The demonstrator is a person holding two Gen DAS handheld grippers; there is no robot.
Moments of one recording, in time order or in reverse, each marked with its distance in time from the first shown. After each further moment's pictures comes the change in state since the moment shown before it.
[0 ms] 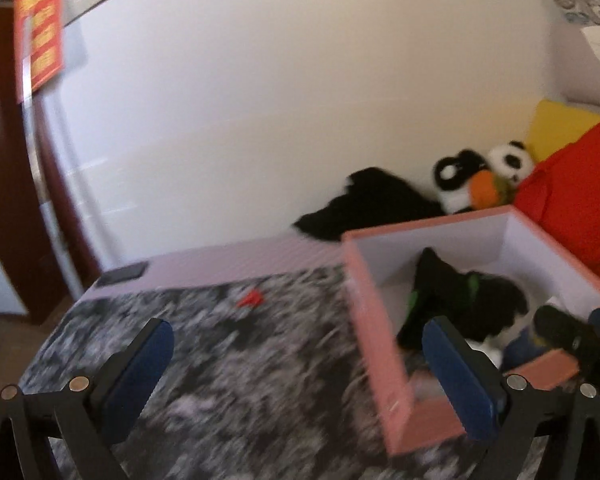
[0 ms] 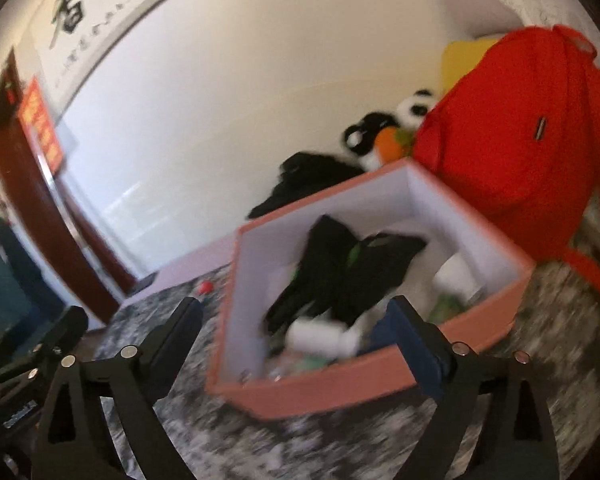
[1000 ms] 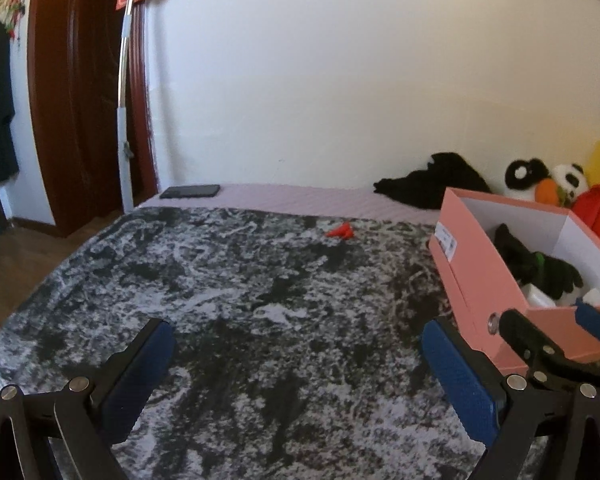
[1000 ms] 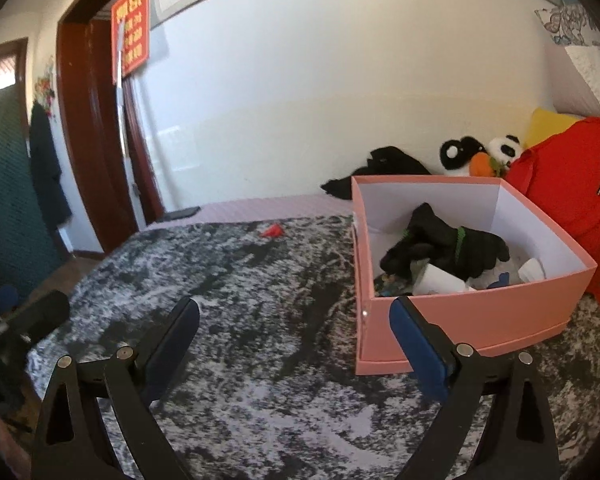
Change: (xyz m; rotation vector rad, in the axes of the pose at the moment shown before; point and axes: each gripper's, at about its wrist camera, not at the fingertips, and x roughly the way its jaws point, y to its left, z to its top) left arm -0.015 0.116 -0.102 -0.239 0.067 0.055; right arm 0.050 0.154 -0.116 -0.325 -0.009 -0.040
